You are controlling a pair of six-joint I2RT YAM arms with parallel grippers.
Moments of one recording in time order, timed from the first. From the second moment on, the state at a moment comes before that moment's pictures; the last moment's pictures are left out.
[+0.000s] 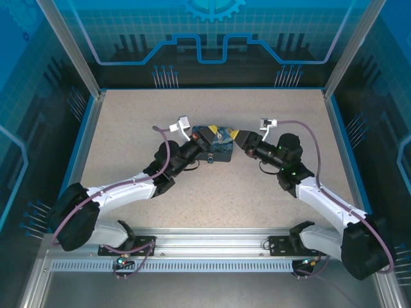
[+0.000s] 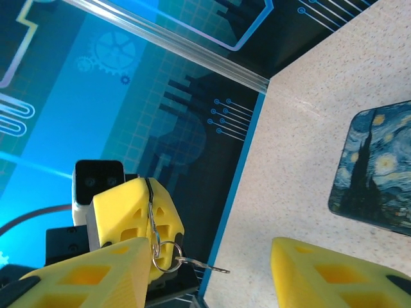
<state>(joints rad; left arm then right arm) -0.74 1.36 0.72 0.75 -0.07 -1.12 0.41 1.11 0.61 0.46 -0.50 1.11</state>
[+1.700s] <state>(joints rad) -0.79 1.39 0.70 0.79 -0.35 -1.19 0.58 1.38 0.64 0.80 -0.31 1.28</state>
